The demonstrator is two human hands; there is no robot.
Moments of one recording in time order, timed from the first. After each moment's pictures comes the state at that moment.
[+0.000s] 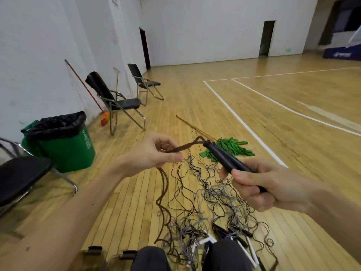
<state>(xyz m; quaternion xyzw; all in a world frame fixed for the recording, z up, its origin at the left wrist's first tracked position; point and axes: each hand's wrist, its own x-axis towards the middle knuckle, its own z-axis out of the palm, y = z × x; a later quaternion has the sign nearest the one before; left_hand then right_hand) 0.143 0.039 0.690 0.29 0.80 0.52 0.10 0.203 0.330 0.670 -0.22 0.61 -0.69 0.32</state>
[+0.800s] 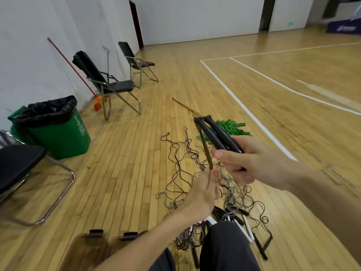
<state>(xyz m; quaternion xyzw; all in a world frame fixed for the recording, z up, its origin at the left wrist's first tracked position) 0.187 0.156 0.573 0.10 0.81 0.56 0.15 0.183 0.309 0.660 -0.21 0.72 -0.63 0.20</state>
